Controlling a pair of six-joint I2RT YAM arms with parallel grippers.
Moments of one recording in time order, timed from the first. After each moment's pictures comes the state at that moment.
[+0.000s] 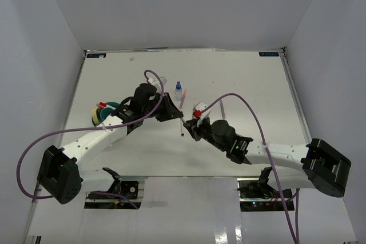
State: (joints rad) left arm -0.62 1.24 0.90 -0.23 0.30 -0.77; right arm 1.08 1.22 0.49 0.55 0.20 0.08
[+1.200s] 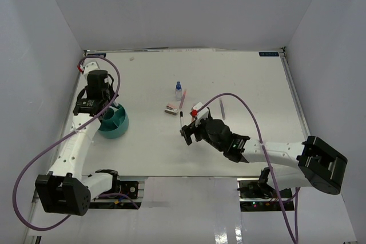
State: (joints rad) left arm -0.11 1.12 1.04 -0.52 -0.36 -0.44; right arm 1.08 1.27 0.52 0.44 0.28 0.09
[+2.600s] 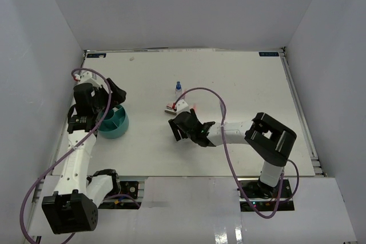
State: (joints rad) left arm 0.08 0.96 0.84 -0.34 0.11 -0.43; right arm 1.07 1.76 0.89 0.12 0.40 0.30
